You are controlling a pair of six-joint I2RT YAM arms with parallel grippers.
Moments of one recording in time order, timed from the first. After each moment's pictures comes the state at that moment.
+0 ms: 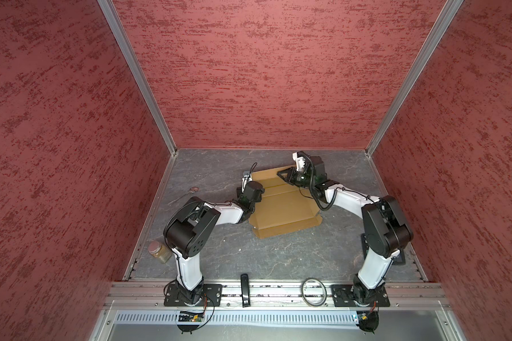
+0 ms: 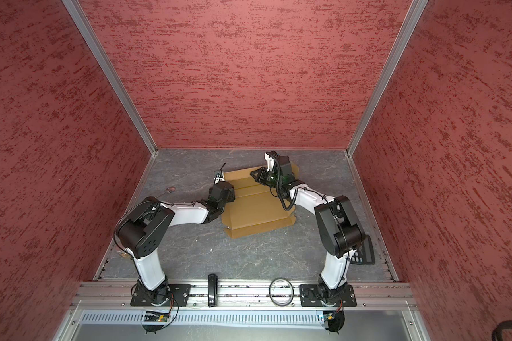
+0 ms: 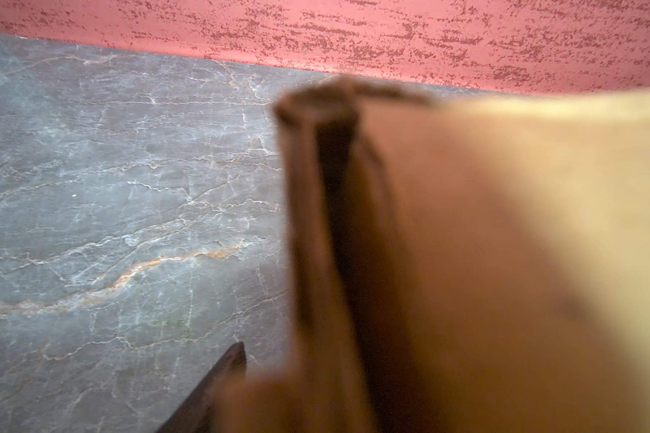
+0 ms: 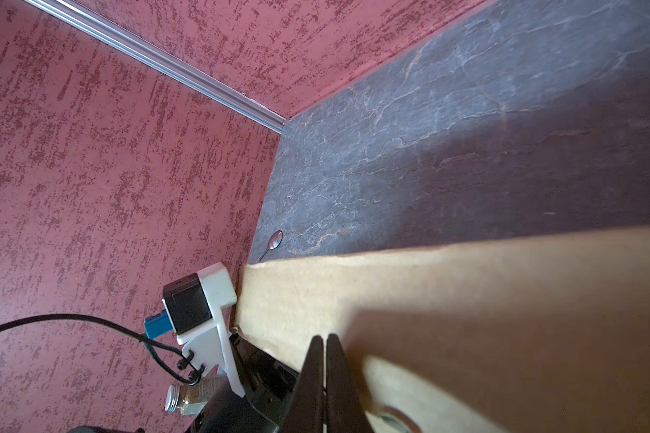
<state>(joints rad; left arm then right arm) -0.59 1.84 0.90 0.34 -0.52 -0.43 0.40 1.81 1.16 0.26 -0.53 0.81</state>
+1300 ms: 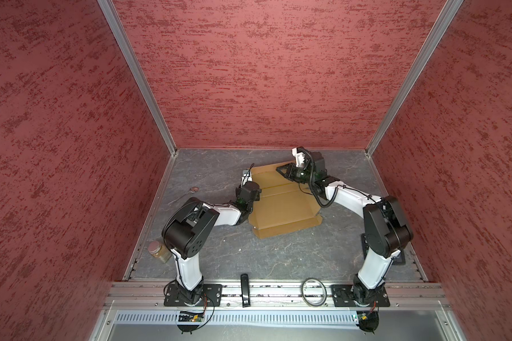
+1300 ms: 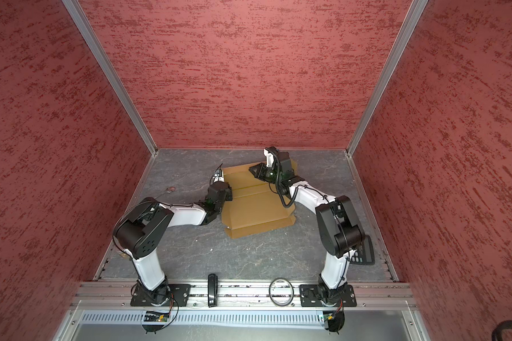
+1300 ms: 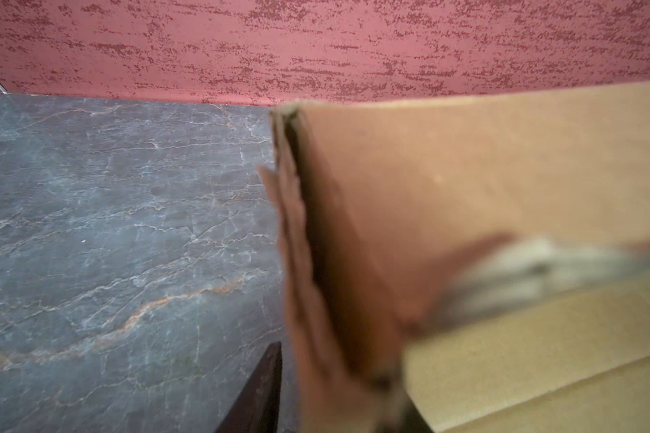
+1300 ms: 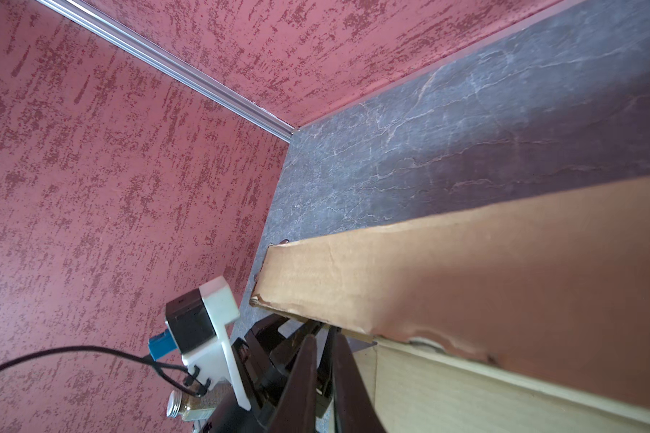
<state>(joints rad) -0.57 1.83 0.87 0.48 -0.50 -0.32 0.40 1.80 1.23 0.20 -0.52 0.78</state>
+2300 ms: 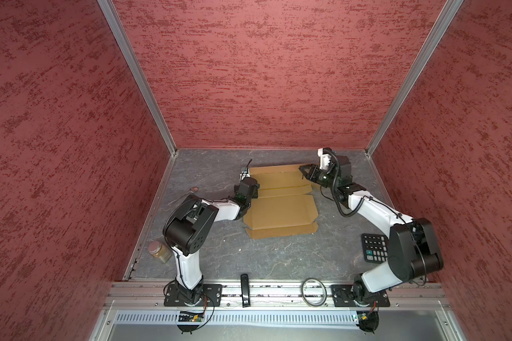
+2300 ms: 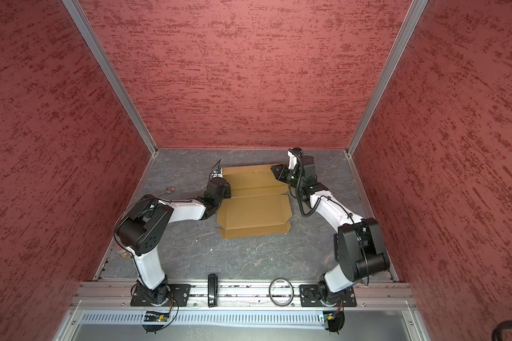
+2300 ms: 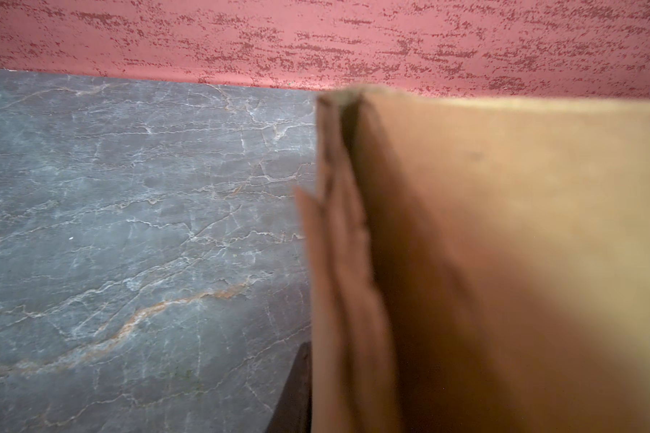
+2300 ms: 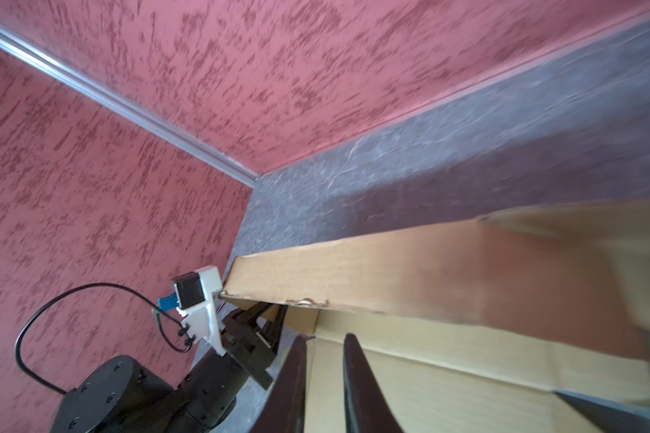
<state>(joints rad) -0.52 1.86 0.92 0.39 -0.43 -0.33 0.23 1.52 1.01 0.16 -0.43 0.68</state>
